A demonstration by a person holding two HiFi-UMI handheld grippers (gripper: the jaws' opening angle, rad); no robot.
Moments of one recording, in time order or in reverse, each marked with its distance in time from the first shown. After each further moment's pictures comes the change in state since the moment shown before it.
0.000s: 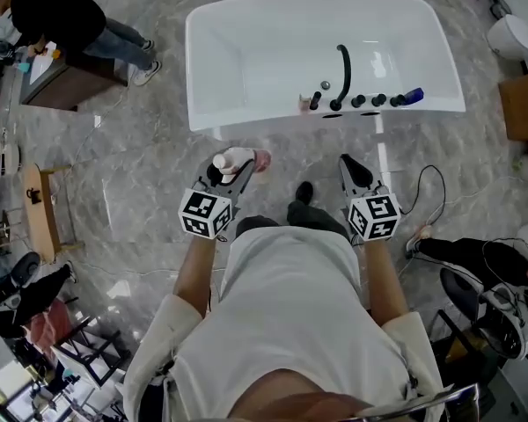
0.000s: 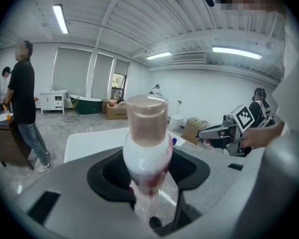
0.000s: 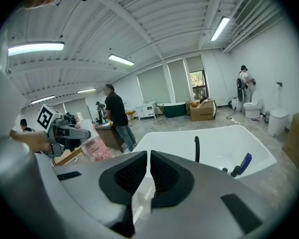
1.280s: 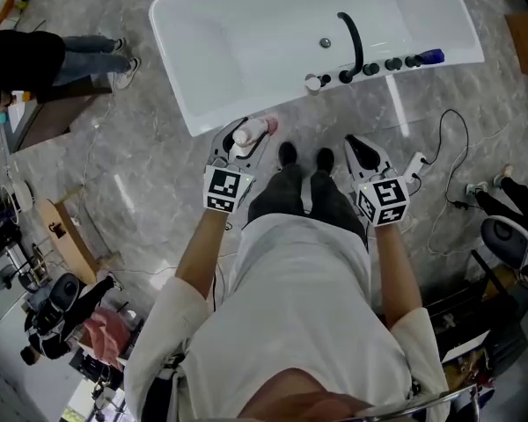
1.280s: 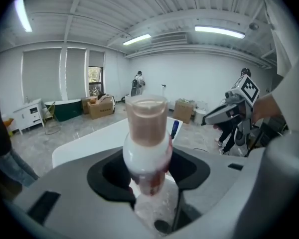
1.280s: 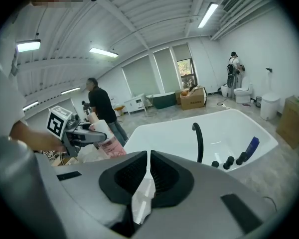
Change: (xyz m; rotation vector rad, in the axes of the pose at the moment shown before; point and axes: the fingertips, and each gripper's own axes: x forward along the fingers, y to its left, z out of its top) left arm 0.157 0.095 -0.016 0.251 0.140 -0.151; right arm 0.120 -0.037 -0.019 0.132 0.090 -0.092
